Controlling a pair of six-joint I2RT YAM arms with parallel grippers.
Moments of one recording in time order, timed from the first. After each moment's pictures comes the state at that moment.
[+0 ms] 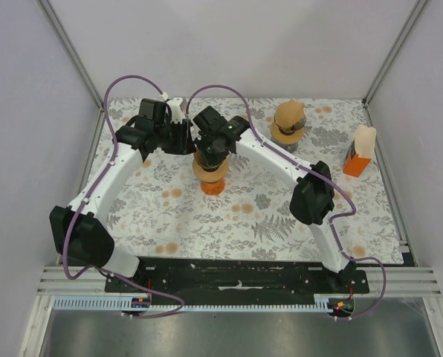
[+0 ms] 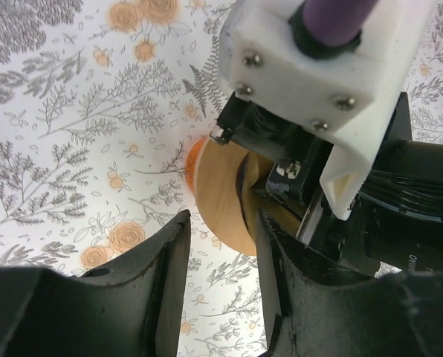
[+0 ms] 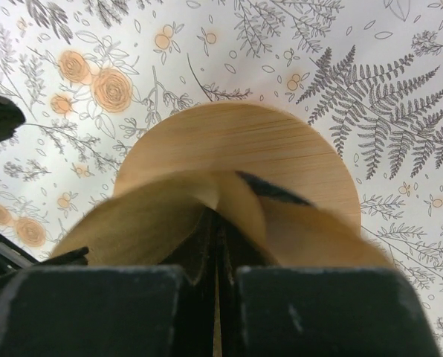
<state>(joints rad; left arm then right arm) -0.31 1.49 1.44 -0.71 0.27 -0.14 0.81 2.18 2.16 -0.96 -0.03 0.19</state>
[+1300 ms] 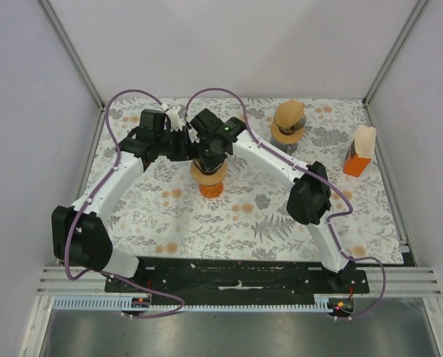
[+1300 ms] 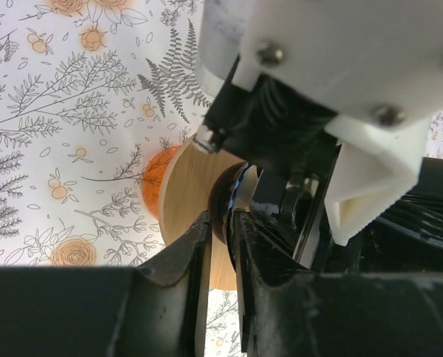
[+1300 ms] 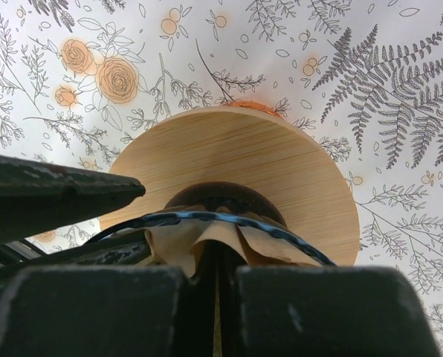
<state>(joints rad) -0.29 1.46 1.24 -0.51 0.39 -0.27 0.82 2.22 2.19 -1.01 -0.03 0.23</state>
